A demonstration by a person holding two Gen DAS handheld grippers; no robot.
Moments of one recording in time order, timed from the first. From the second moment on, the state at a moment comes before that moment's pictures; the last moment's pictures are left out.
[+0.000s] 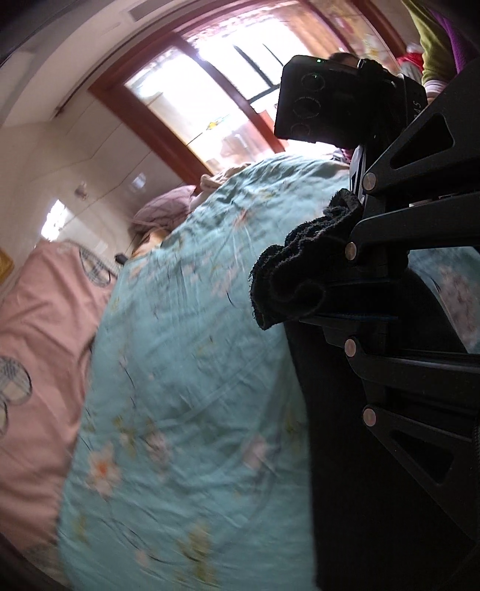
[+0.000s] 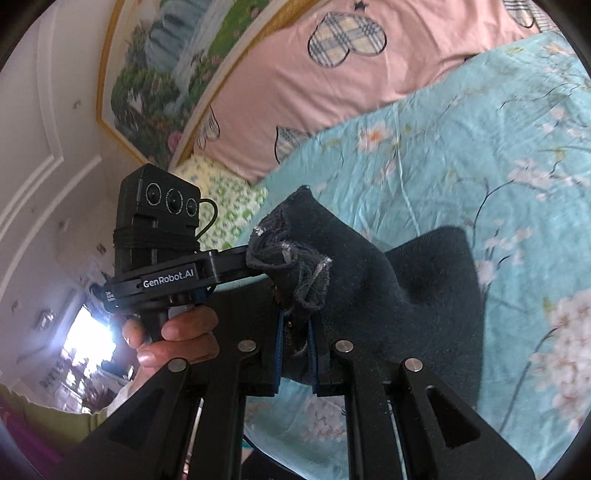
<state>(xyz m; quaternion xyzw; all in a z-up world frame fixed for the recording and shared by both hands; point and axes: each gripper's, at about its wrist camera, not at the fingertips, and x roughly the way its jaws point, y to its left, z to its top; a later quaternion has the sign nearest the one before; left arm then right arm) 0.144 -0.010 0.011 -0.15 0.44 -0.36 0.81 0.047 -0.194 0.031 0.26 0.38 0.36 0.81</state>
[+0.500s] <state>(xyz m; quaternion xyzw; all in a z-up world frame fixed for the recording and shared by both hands) 0.142 0.023 -0.039 -0.19 0.47 -0.31 0.81 0.053 -0.151 0.006 0.16 0.44 0.35 0.81</state>
